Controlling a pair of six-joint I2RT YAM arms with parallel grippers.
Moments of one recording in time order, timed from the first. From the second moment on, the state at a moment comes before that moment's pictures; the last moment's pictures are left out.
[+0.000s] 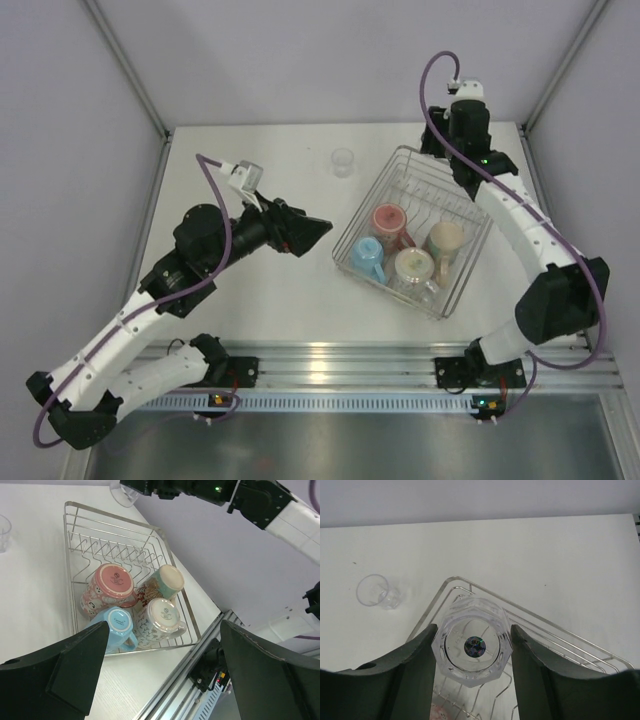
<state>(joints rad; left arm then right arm) -0.74 0.83 0.99 -0.20 0.15 -0.57 0.29 1.49 1.42 -0.29 0.25 0.17</state>
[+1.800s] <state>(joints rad) -0.74 0.93 0.97 -0.24 0.11 -0.59 0.16 1.84 1.36 -0.35 0.15 0.22</state>
